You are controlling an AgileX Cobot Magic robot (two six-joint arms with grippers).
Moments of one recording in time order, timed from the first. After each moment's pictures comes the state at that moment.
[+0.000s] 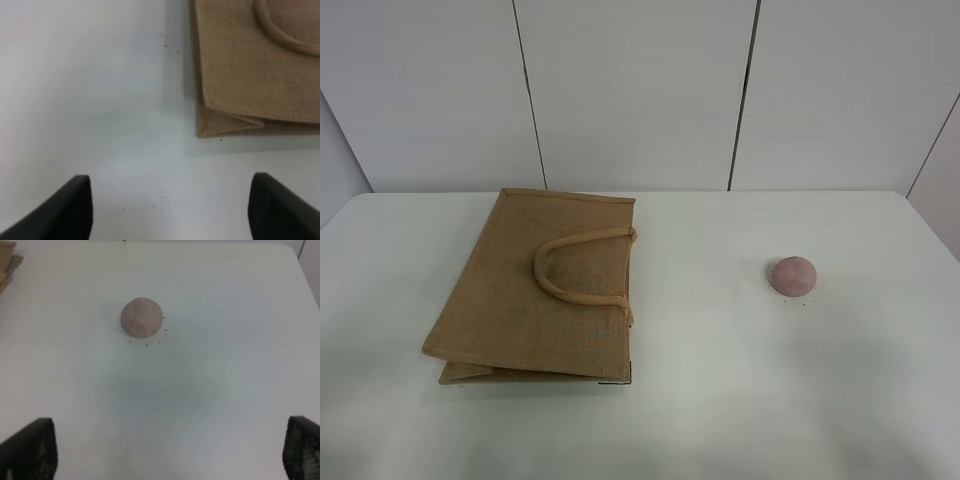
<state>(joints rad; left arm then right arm) -0.01 0.00 -0.49 0.08 1.05 -0.03 0.00 0.00 -0.49 0.05 1.03 -0.07</state>
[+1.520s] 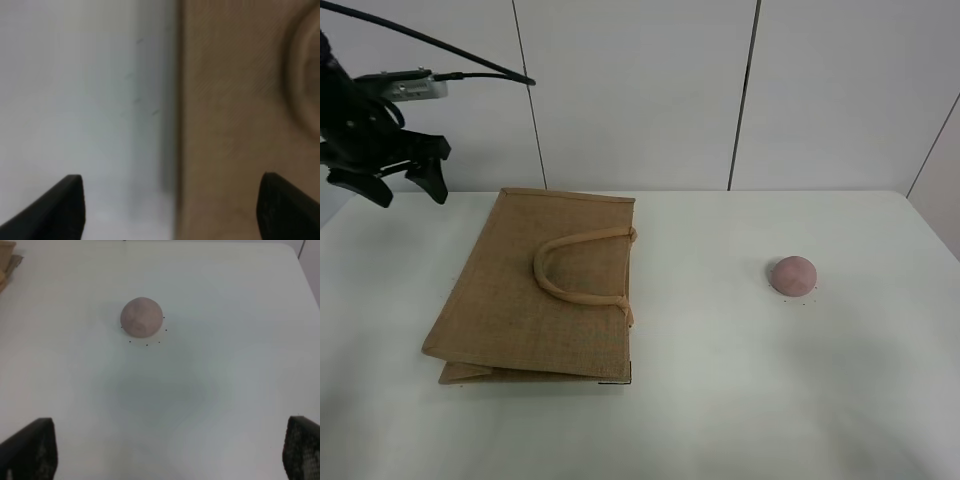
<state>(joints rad) -0.02 1.81 -1.57 -0.05 1.03 -0.01 0.00 0.00 -0.49 0.05 1.03 -0.07</state>
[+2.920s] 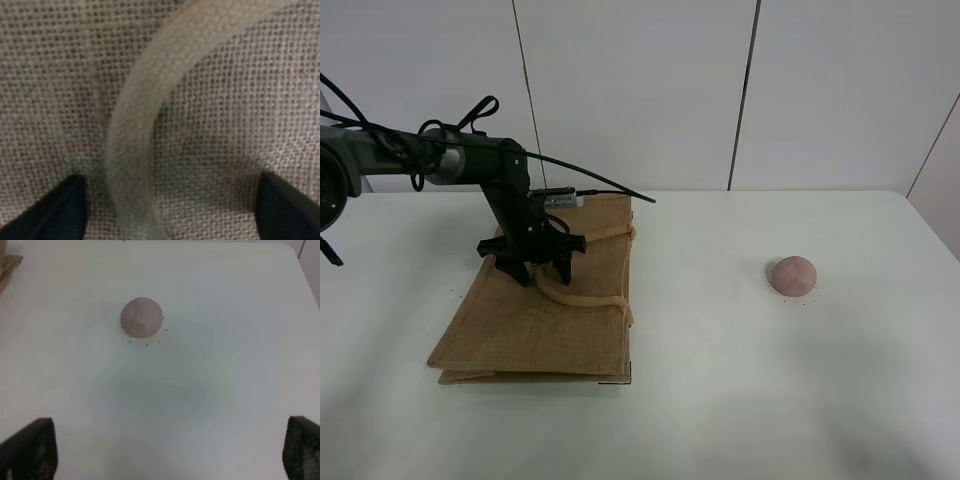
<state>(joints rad) -0.29 2.29 -1.66 -0.05 0.79 -0.21 0.00 0.00 -0.49 0.05 1.03 -0.07</state>
